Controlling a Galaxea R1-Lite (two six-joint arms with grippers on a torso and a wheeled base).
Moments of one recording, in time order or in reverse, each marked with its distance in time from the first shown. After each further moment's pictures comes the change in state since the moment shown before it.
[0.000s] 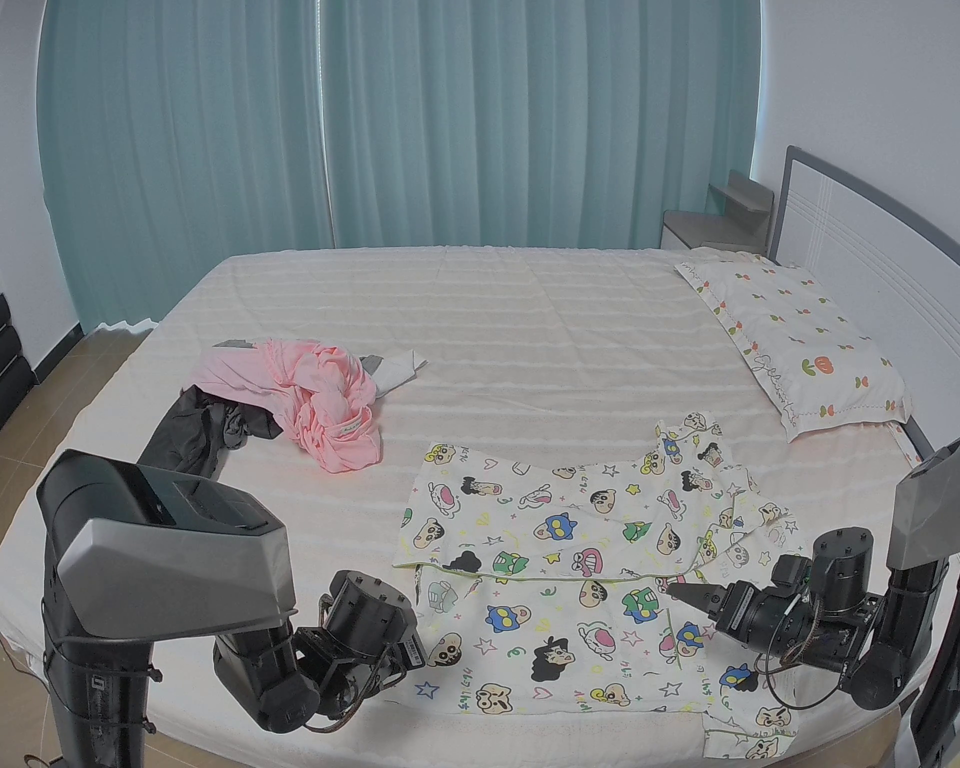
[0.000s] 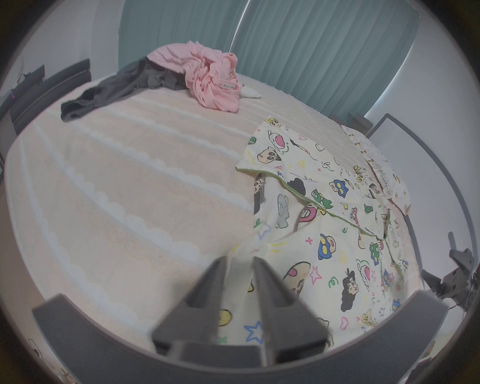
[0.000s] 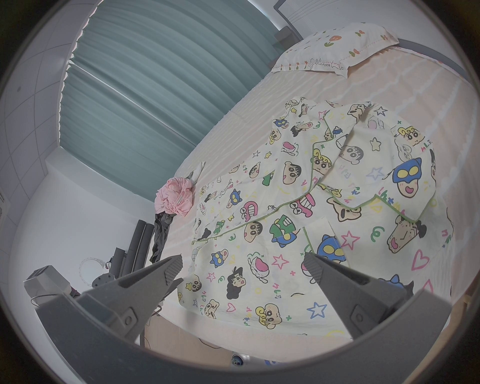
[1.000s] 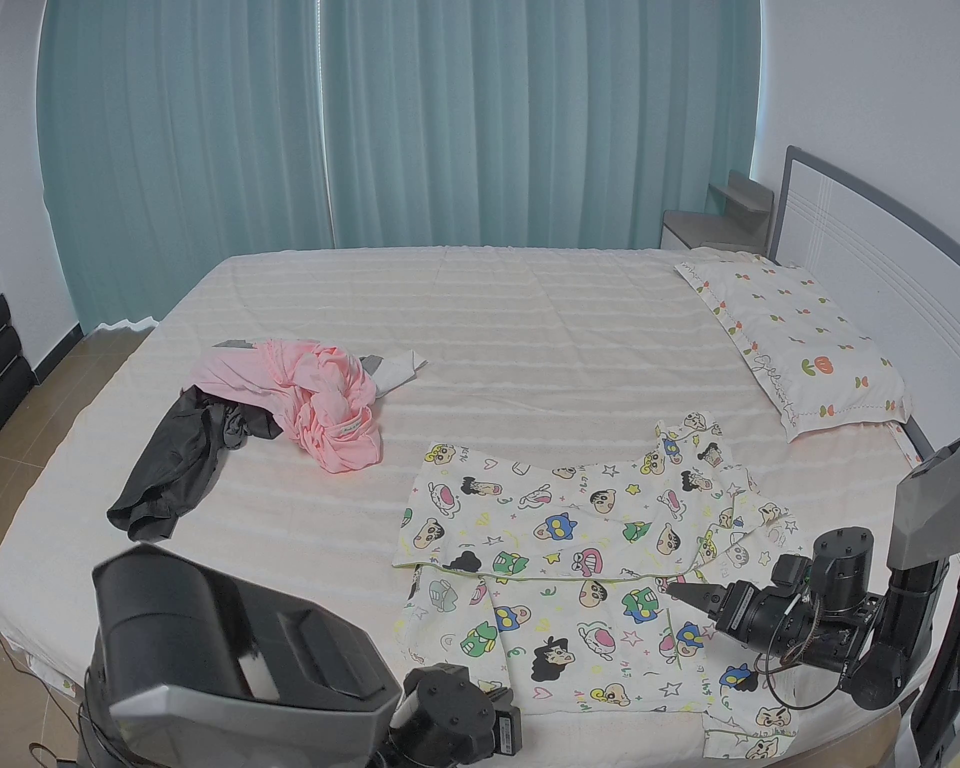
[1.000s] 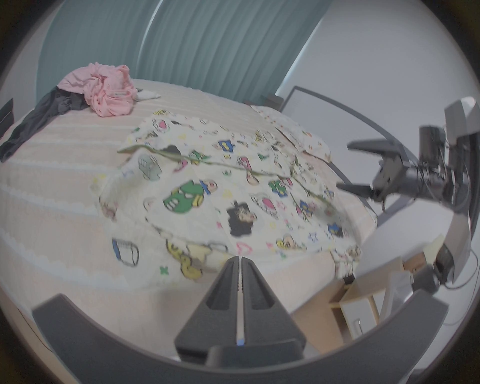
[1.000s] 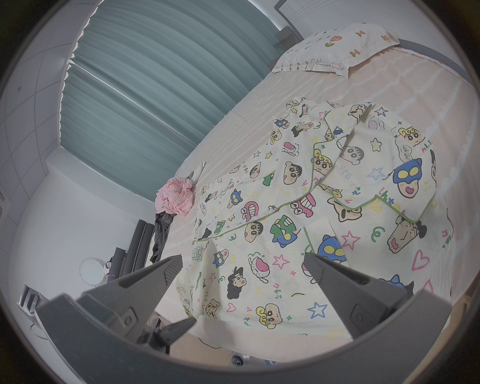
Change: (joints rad) left arm -0.349 0.069 0.111 -0.393 -0.046 0.156; right arm 0.001 -0.002 0.000 0.000 0.000 -0.001
